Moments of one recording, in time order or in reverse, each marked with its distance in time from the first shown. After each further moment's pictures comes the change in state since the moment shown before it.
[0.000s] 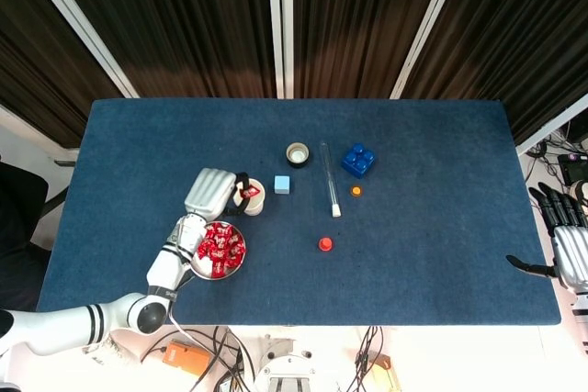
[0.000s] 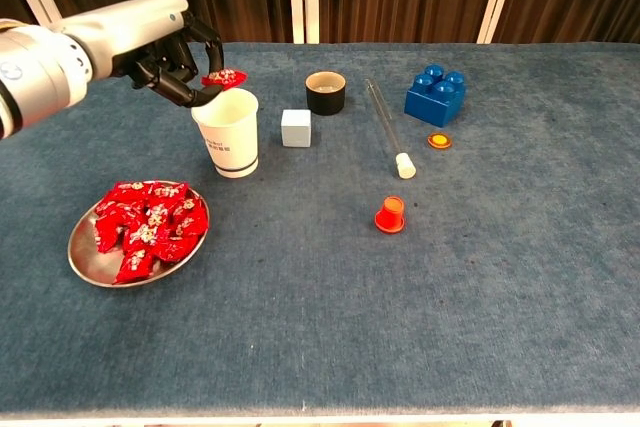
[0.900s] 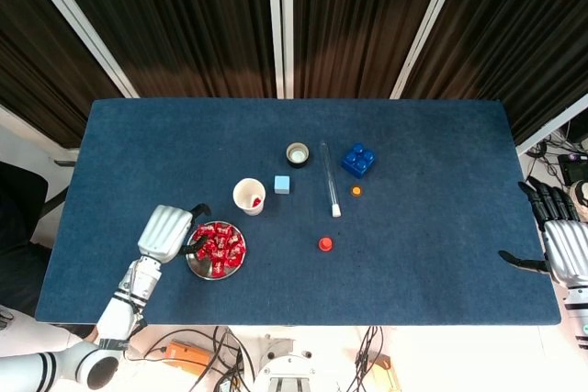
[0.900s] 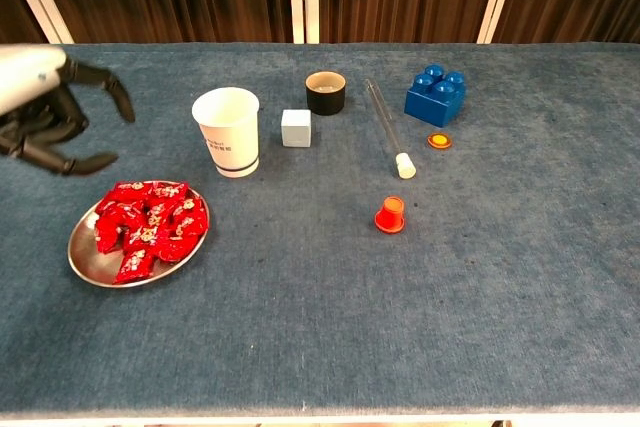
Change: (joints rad) left arm 0.223 0.136 0.292 -0.087 0.275 0.259 -0.076; right arm 0.026 0.005 0.011 -0.035 -0.019 -0.015 -0.032
